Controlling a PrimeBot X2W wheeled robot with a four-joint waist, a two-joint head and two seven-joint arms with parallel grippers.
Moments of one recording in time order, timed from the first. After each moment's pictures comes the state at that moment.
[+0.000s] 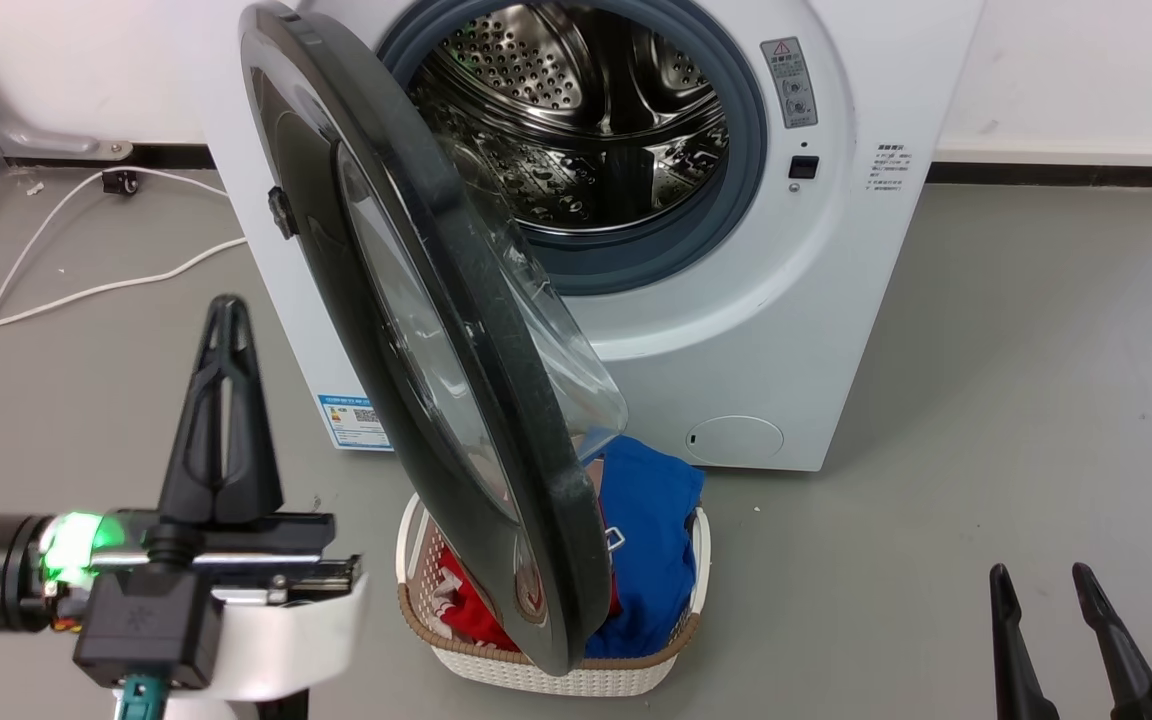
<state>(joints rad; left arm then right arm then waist) -0.06 0.13 -0.08 -0.35 0.04 0.11 -0.26 0.24 -0.05 -0.08 -0.05 0.14 0.13 -0.26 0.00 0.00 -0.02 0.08</state>
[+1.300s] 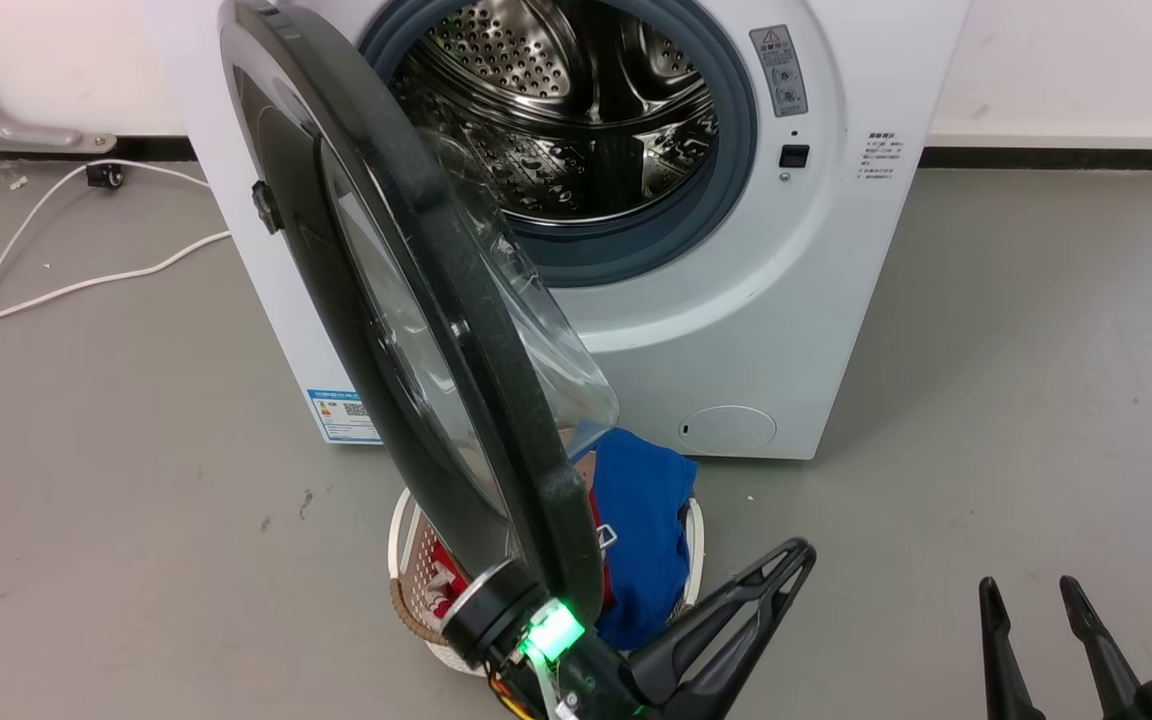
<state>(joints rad) -0.09 0.11 -0.70 -0.26 0.04 -0.08 -0.26 0.24 -0.05 -0.07 -0.02 0.14 0.13 -0.26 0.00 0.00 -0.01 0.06</state>
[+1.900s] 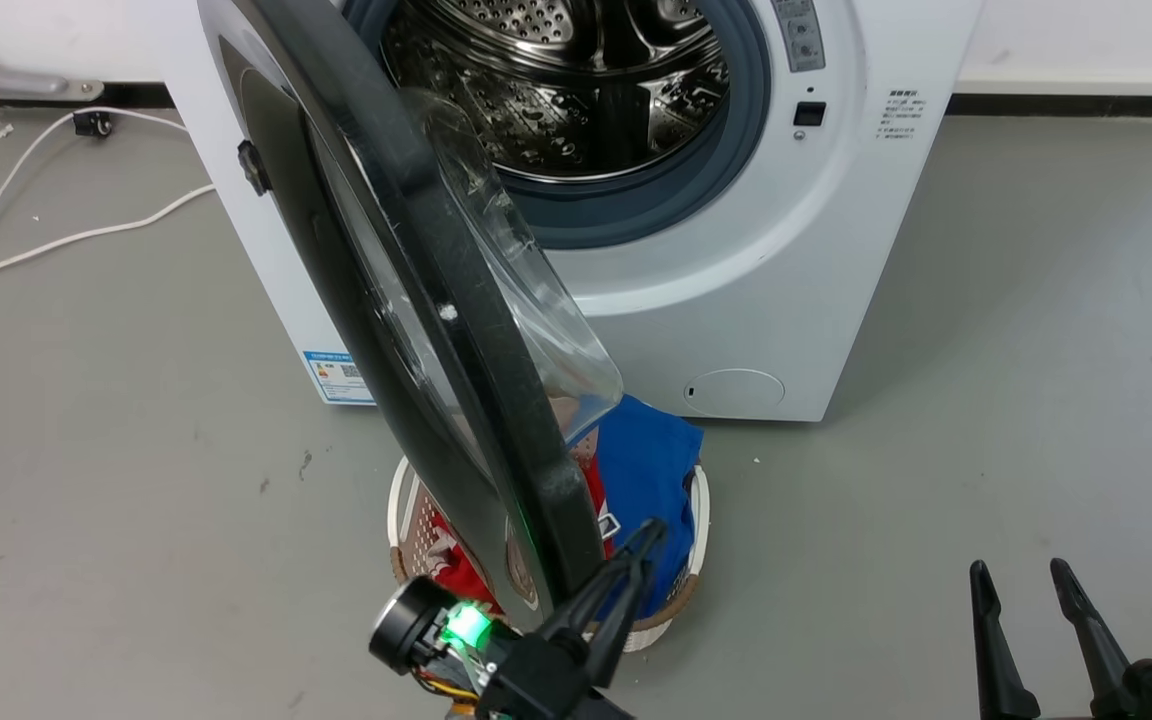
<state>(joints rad) -0.07 0.13 -0.59 0.00 -0.03 -0.01 -0.26 0.21 -0.05 -0.07 0.01 0.13 0.13 -0.26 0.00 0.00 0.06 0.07</state>
